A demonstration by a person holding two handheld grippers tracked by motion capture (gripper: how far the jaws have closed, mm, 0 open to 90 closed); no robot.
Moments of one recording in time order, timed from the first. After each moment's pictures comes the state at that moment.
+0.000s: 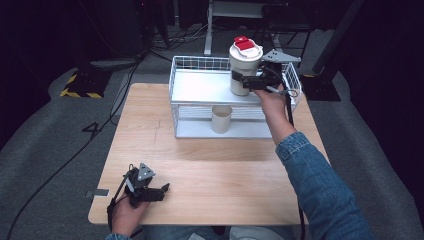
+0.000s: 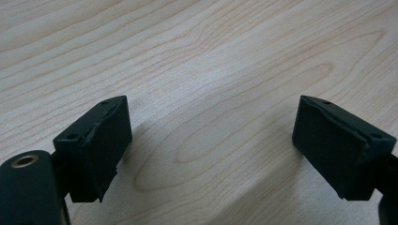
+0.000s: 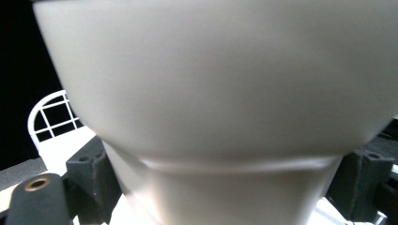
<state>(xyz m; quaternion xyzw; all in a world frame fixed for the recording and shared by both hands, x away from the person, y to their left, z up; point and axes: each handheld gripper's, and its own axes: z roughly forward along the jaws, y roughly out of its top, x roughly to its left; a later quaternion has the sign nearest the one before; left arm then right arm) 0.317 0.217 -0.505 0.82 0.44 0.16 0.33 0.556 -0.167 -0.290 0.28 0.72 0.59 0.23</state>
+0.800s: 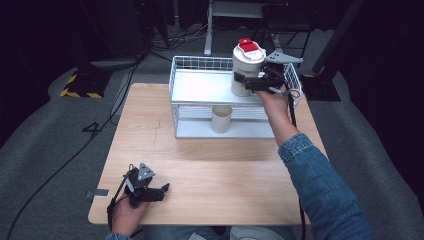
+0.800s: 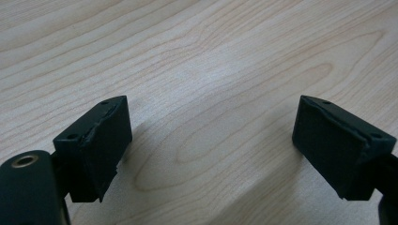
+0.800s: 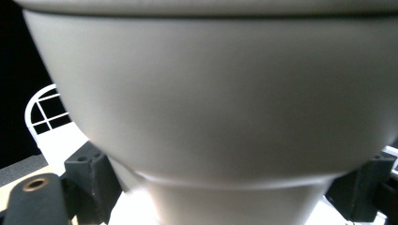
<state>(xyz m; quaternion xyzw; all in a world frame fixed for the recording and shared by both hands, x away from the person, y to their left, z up) 0.317 0.216 -0.505 0.82 0.45 0.16 0.33 0.556 -0.175 -0.294 0.29 0.73 0.58 0.22</state>
